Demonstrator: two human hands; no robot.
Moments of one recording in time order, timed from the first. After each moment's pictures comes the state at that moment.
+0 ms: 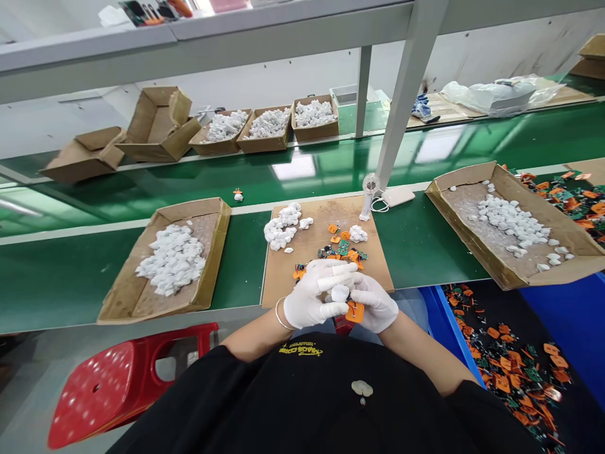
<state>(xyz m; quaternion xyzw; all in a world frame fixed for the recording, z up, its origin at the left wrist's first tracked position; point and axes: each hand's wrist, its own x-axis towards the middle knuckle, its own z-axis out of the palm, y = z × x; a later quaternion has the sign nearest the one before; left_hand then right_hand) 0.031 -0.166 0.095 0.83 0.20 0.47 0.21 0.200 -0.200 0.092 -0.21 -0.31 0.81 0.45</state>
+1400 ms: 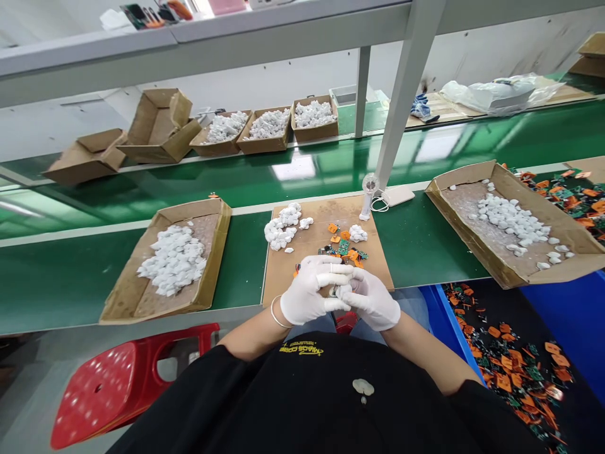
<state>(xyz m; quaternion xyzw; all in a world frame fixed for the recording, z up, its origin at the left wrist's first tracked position) 0.030 -0.162 0.110 0.85 0.20 0.45 0.20 0.203 -0.200 0.090 -0.24 -0.35 0.77 0.47</state>
